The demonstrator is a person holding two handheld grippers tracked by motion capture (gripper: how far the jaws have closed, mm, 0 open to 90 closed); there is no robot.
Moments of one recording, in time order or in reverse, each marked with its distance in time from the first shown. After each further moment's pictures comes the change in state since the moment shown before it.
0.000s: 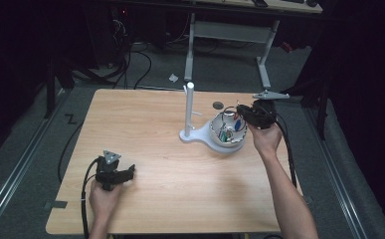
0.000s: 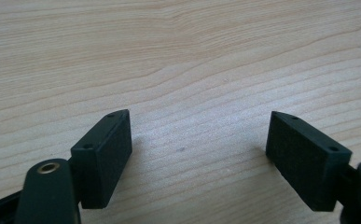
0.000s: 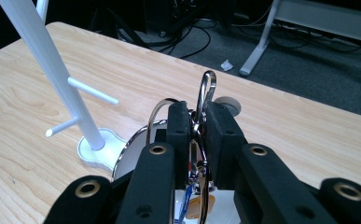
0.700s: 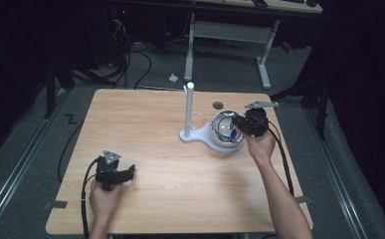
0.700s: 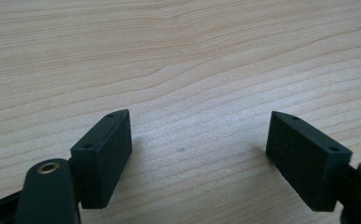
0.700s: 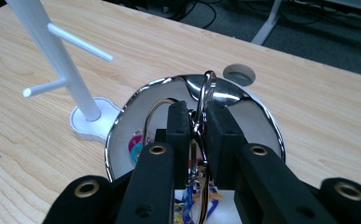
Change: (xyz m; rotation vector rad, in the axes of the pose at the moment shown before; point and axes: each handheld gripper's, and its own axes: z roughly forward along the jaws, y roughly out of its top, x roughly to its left) left arm 0.000 0.000 0.000 0.000 -0.001 0.000; right arm 0.003 -0.029 0.027 0.085 0.008 0.003
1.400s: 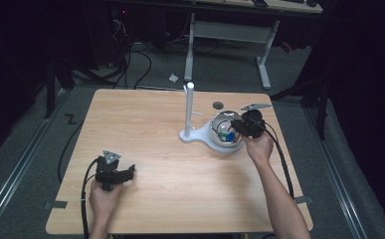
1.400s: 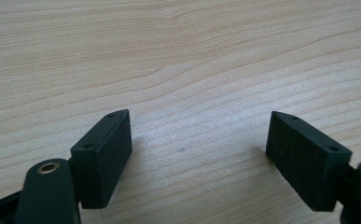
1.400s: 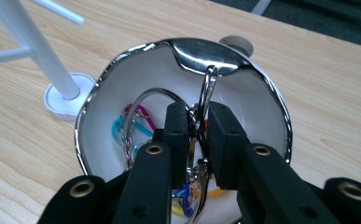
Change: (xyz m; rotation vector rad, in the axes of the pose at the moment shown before) left arm 0.000 0.000 0.000 -0.001 -0.002 -0.002; right arm -0.004 -0.008 0.019 0.094 -0.030 -0.006
